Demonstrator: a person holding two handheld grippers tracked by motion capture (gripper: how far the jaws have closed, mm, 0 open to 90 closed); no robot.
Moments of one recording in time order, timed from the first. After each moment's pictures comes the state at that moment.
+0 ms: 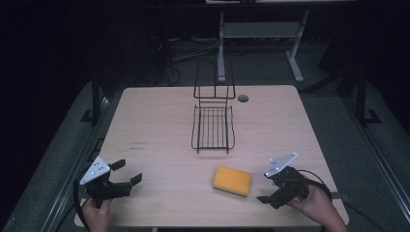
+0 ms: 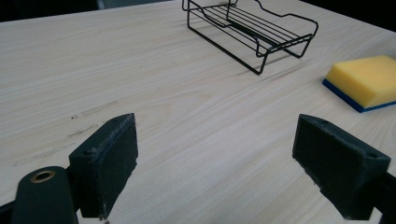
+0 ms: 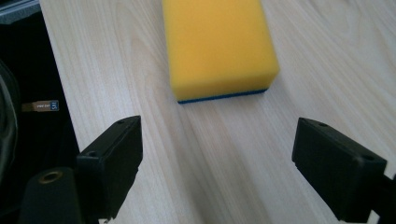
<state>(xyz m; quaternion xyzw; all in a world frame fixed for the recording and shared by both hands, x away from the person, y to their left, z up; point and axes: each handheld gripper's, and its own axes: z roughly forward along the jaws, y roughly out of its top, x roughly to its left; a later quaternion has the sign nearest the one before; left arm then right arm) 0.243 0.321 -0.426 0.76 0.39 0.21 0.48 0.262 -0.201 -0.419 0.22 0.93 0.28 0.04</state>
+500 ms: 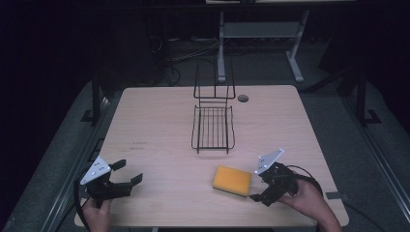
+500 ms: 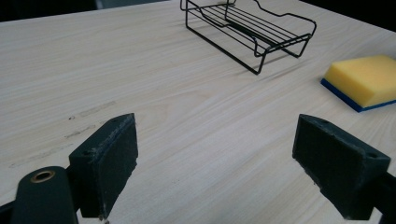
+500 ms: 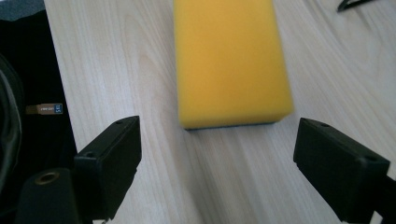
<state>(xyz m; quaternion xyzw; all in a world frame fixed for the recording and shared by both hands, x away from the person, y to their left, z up) 0.243 0.320 -0.426 0.76 0.39 0.21 0.48 0.273 -0.175 -0.415 0.19 0.94 0.27 0.03</state>
